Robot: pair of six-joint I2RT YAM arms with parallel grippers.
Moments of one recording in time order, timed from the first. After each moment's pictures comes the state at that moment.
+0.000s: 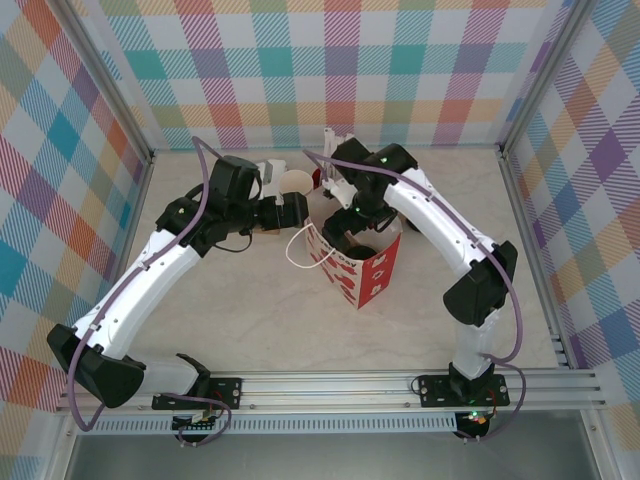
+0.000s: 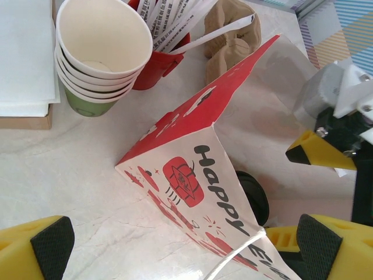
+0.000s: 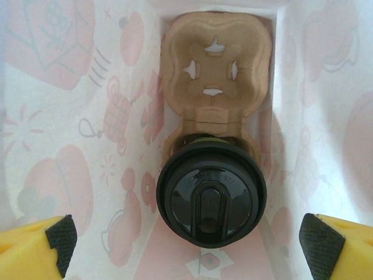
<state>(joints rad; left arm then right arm) -0.56 1.32 1.46 -0.86 0.09 -0.57 0.68 1.89 2.06 -1.51 -0.08 -0.03</state>
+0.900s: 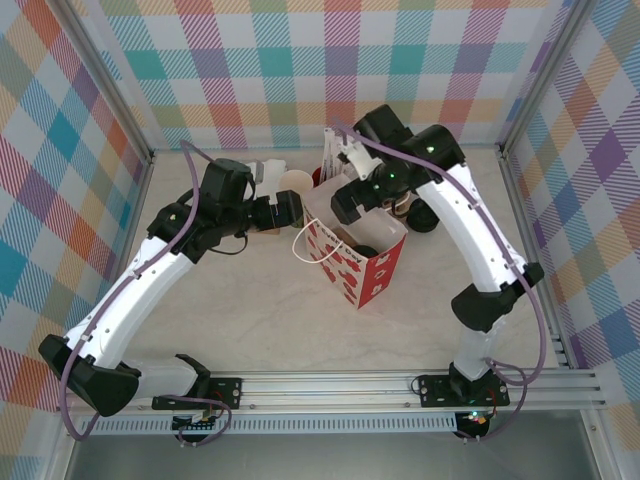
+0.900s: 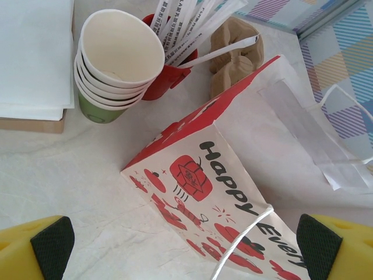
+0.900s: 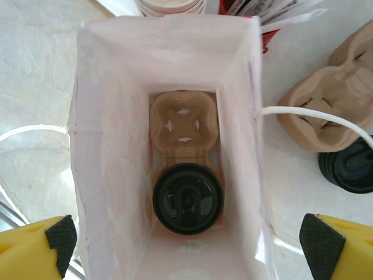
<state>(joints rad) -0.56 1.27 1.44 -0.86 0.05 -0.62 0.66 1.82 2.36 -1.61 0.01 0.02</state>
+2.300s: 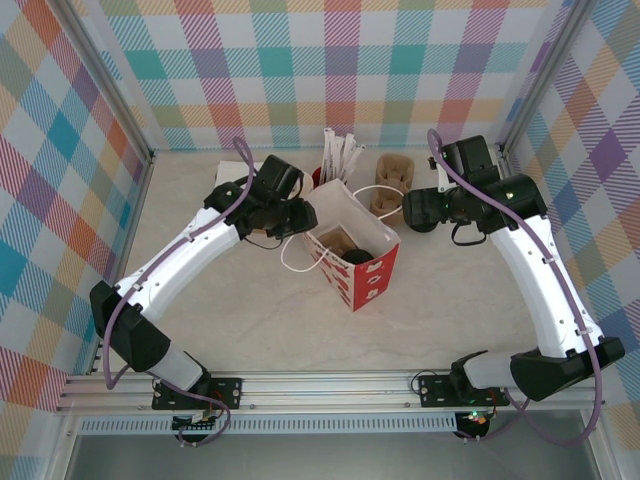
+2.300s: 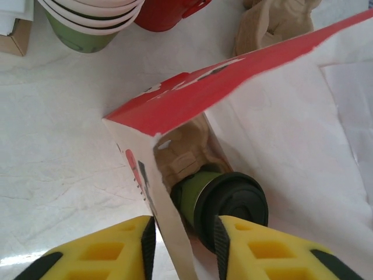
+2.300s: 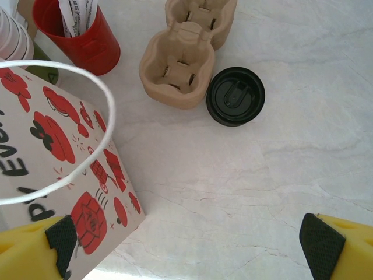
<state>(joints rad) -0.66 1.55 1.59 -0.98 0.04 -0.82 0.38 1.33 1.70 -1.30 0.14 0.17</state>
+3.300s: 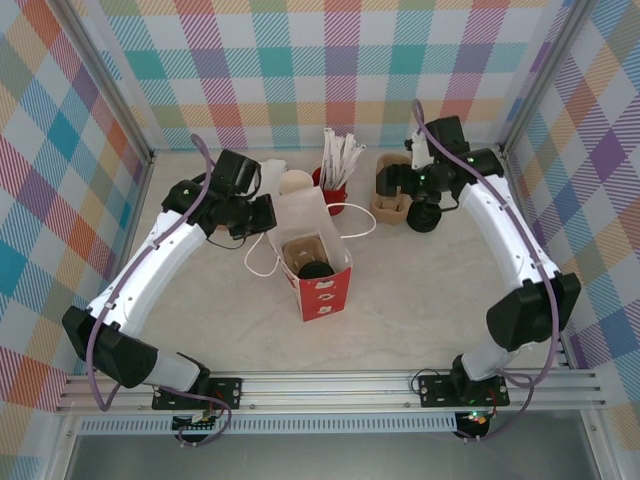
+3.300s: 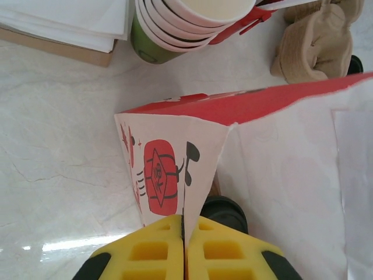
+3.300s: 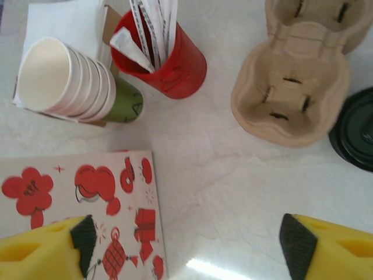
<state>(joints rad) -0.46 1.43 1.55 -1.11 0.10 -0.66 0.28 1.63 1.72 -1.02 -0.28 0.29</state>
